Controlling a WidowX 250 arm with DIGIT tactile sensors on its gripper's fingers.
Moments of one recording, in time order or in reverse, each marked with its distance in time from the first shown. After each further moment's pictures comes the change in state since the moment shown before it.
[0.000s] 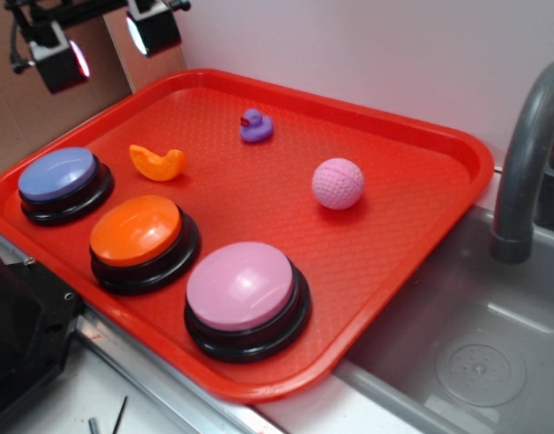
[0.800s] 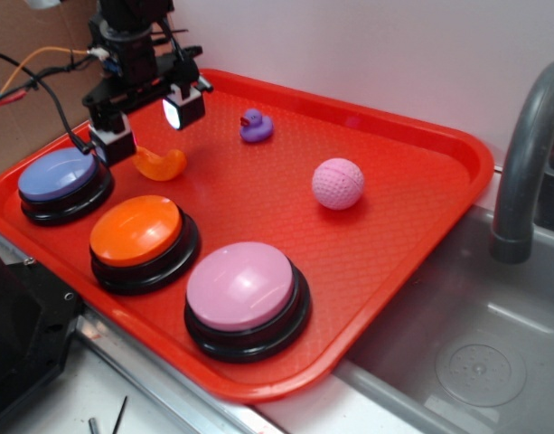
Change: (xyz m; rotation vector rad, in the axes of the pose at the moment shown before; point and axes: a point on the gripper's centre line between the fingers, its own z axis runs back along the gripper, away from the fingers) arm 0.019 -0.006 -0.092 0.088 -0.154 0.145
